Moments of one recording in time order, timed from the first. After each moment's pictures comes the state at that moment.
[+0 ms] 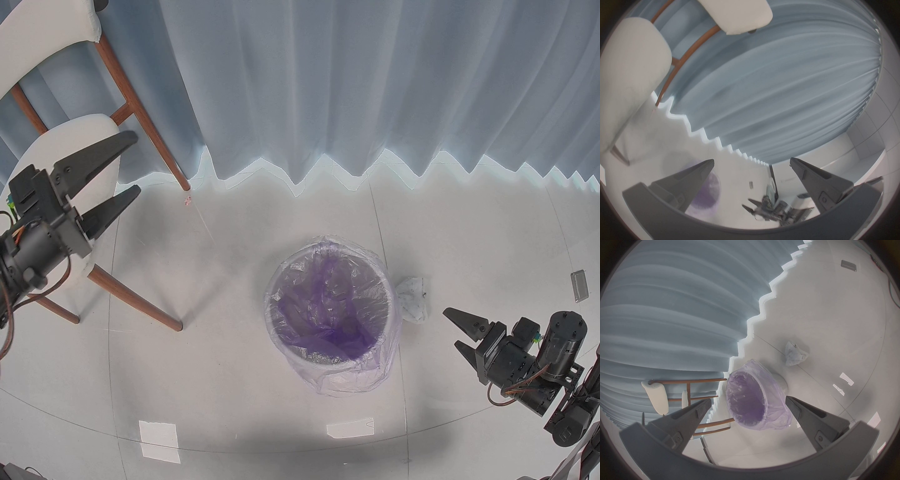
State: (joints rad) left arm -0.20 1.30 -0.60 -1.00 -0.54 -0.89; right arm 0.44 1.80 -0.02 -1.55 0.02 1.06
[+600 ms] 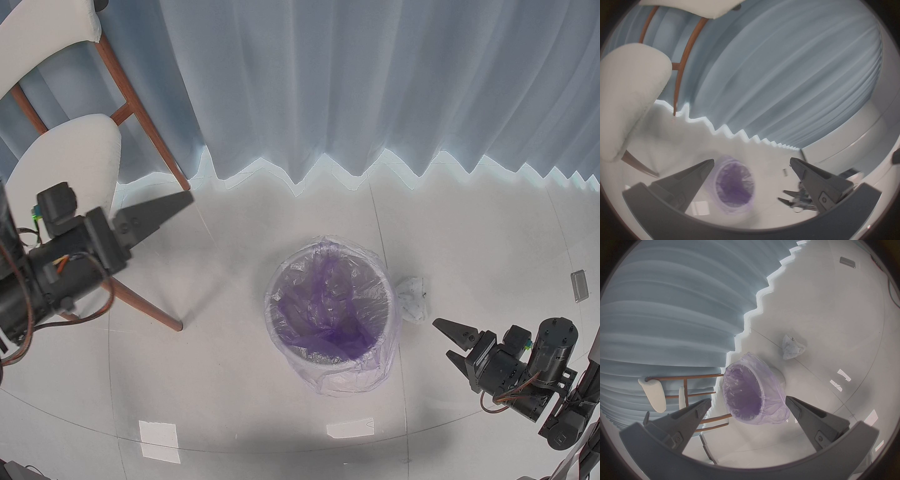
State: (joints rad) left arm -0.37 1.29 -0.65 -0.66 -0.29 -0.53; right arm 0.49 1.84 -0.02 -1.55 0.00 1.07
